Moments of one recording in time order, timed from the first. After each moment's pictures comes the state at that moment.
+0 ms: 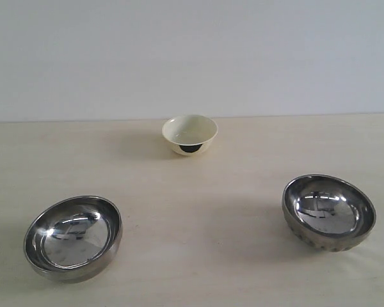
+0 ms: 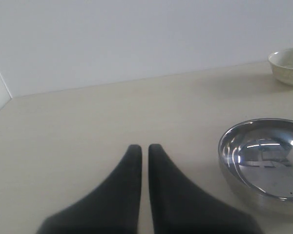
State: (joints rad) left arm 0.03 0.00 0.00 0.05 0.26 0.09; right arm 0.20 0.01 0.00 0.08 0.22 0.80
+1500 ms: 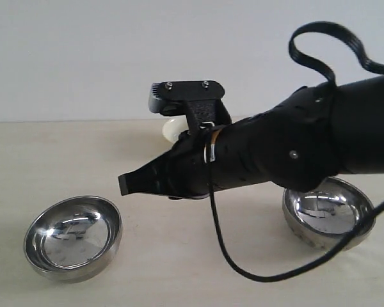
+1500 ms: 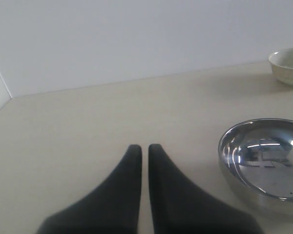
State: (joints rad) left arm 0.03 0.00 0.00 0.05 0.26 0.09; right arm 0.84 1.63 -1.03 0.01 0.17 0.32
